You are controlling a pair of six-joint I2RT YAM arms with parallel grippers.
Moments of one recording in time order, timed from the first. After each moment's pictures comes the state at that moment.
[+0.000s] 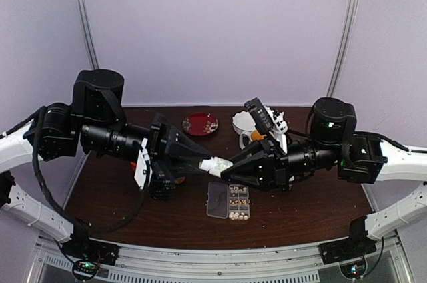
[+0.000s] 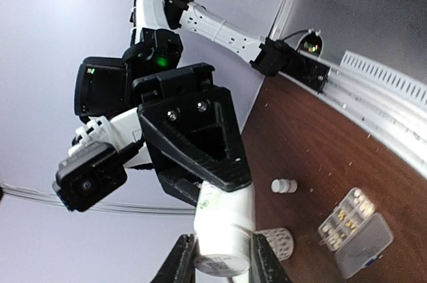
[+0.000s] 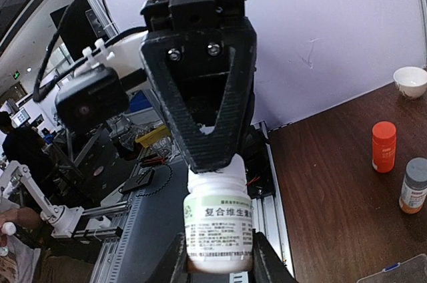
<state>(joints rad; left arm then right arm) -1.27 1.20 1.36 -0.51 0.30 1.26 1.22 1.13 1.02 0.05 -0.47 0.39</state>
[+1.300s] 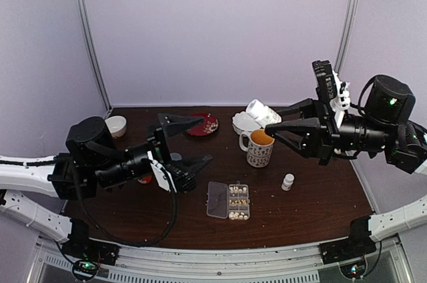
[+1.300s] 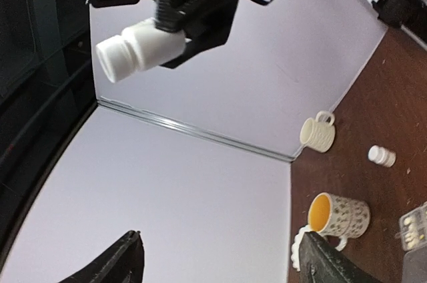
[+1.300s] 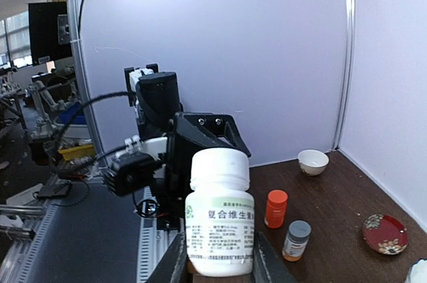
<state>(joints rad) -1.34 1.07 0.86 0.33 -0.17 1.36 1.18 0.92 1.13 -0.19 -0.21 0.06</state>
